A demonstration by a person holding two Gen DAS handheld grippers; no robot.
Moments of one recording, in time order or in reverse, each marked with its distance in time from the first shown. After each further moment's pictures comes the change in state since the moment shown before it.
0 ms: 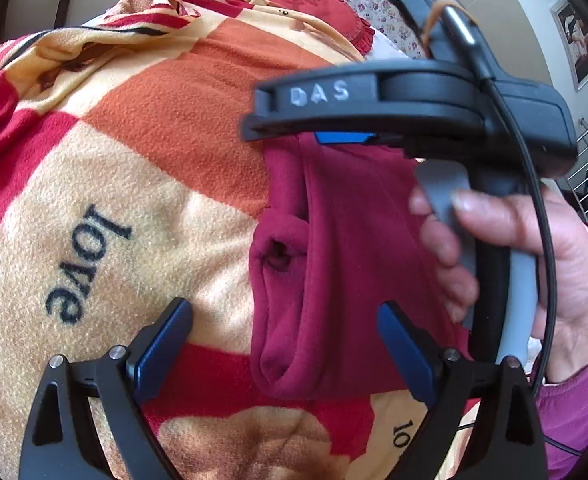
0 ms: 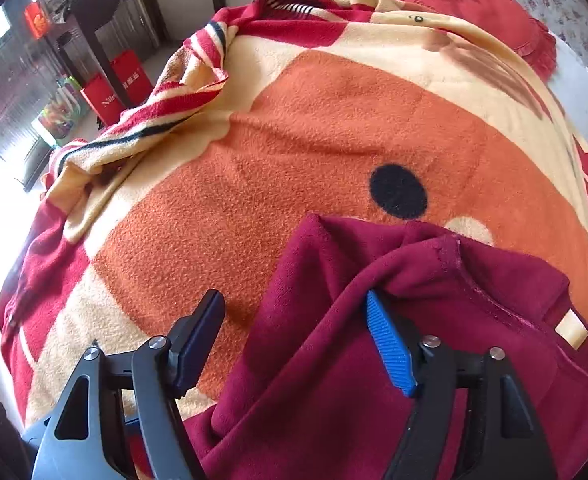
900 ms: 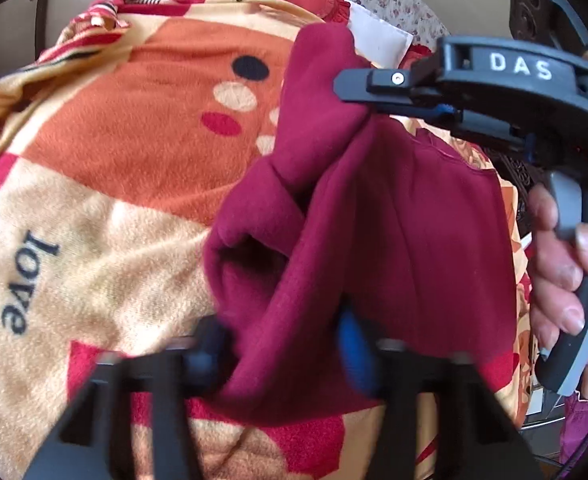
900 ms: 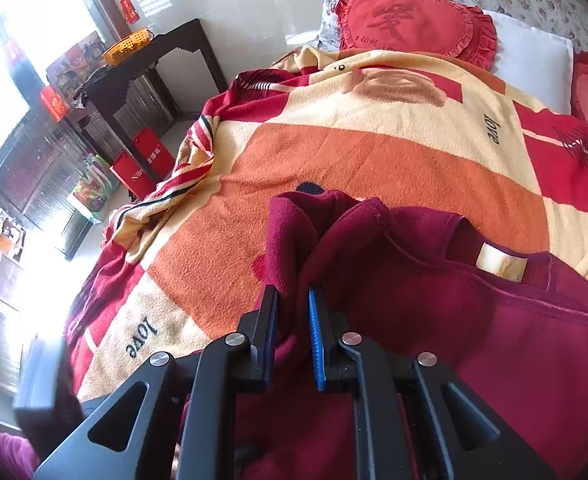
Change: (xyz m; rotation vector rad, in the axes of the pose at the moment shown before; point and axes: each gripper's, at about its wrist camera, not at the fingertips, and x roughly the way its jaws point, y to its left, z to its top) left arm 0.043 -0.073 0.006 0.112 0.048 0.054; right arm -0.087 -0.069 -0.057 0.166 -0.195 0.169
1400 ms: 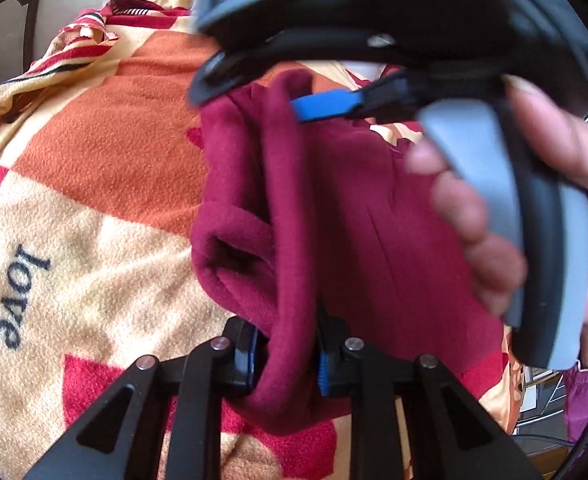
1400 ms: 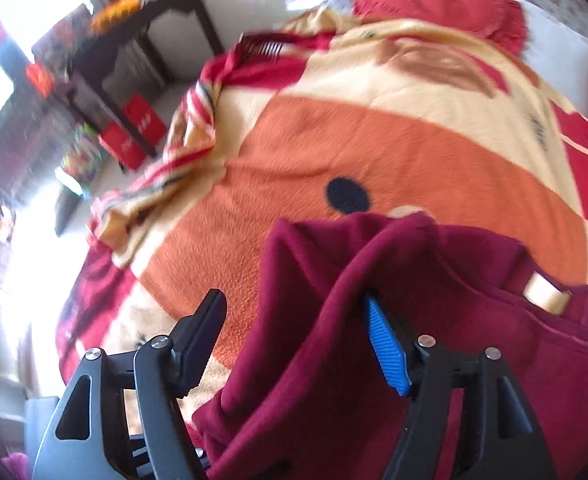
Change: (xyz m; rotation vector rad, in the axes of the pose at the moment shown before) left arm -0.004 0.005 -0.002 0.022 -0.043 -0.048; right arm 0.063 0.036 0.033 -0.048 0.182 -0.056
